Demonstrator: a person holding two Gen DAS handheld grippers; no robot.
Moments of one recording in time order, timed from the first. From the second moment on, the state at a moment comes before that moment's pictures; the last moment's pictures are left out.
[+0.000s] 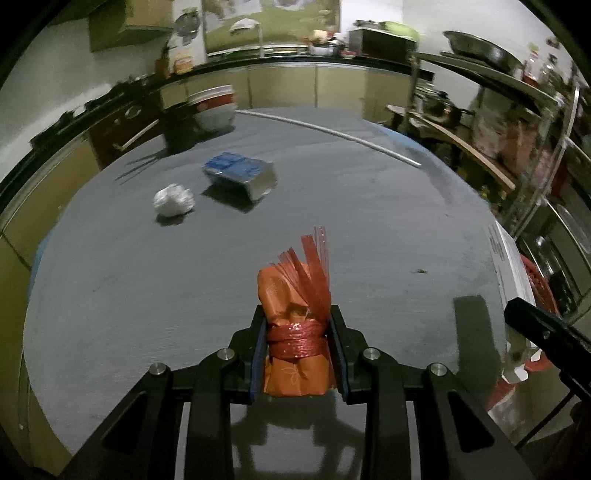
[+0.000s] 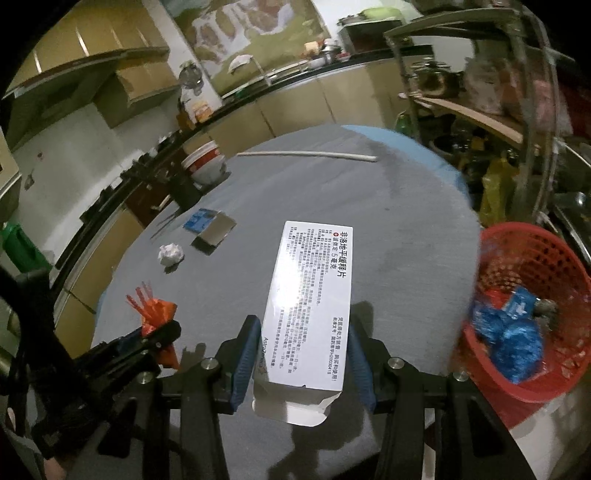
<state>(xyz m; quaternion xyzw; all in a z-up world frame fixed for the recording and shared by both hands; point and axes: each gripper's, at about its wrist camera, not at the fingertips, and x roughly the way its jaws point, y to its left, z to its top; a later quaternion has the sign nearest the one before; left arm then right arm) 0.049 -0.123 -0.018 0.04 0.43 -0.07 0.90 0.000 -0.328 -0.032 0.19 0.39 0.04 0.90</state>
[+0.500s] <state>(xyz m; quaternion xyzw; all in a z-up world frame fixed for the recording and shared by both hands) 0.046 -0.233 -0.004 0.08 0.42 -0.15 0.89 -0.051 -0.444 -0.035 0.24 0.36 -0.06 0.90</state>
